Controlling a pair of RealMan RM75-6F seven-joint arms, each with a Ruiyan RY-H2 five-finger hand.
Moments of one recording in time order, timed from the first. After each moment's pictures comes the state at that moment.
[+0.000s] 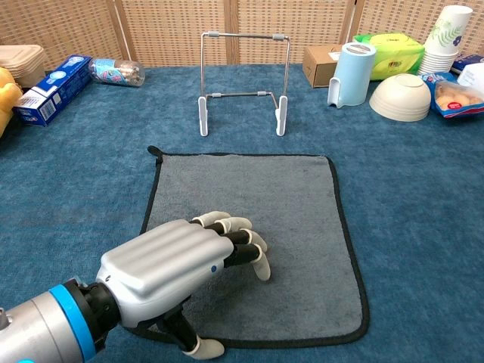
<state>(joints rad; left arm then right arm) -0.41 -1.84 0.02 -1.71 1.42 0.97 0.68 -0.07 -1.10 0.06 -1.70 -1.36 1.53 -0.01</state>
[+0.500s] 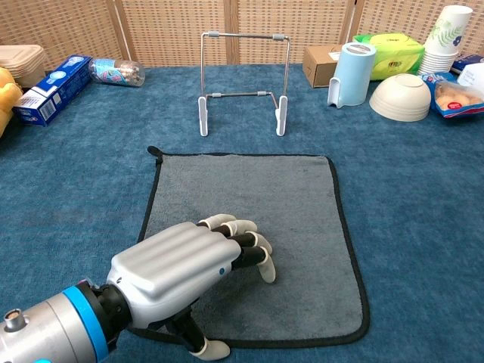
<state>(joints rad) -0.43 -1.87 0.03 -1.68 1.39 0.98 0.68 -0.08 -1.10 0.07 -1.69 -1.35 1.53 0.00</state>
